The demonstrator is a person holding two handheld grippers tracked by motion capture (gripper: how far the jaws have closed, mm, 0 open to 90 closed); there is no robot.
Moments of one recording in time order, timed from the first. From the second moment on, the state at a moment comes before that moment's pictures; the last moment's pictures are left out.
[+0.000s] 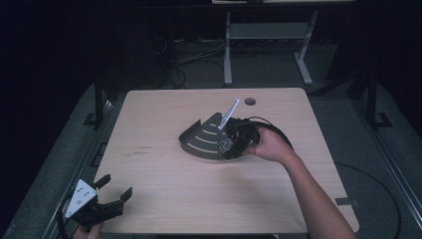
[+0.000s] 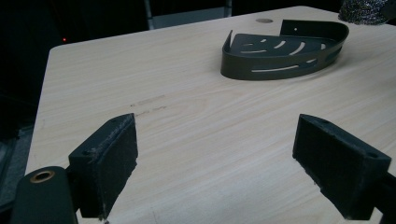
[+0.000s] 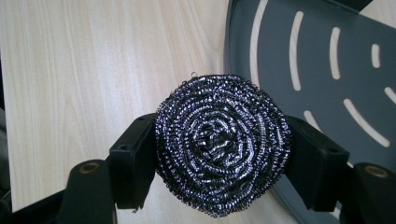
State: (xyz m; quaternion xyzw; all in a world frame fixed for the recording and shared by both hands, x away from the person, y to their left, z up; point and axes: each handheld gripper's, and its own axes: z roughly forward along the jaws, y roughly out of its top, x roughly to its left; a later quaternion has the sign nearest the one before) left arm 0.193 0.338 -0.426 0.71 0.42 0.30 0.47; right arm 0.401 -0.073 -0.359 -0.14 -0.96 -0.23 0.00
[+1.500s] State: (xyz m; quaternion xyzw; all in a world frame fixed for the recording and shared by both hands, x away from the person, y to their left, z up) left arm 0.192 0.338 -0.425 0.71 0.42 0.30 0.47; right arm 0.460 -0.087 -0.368 -0.21 -0.95 -0.25 0.01
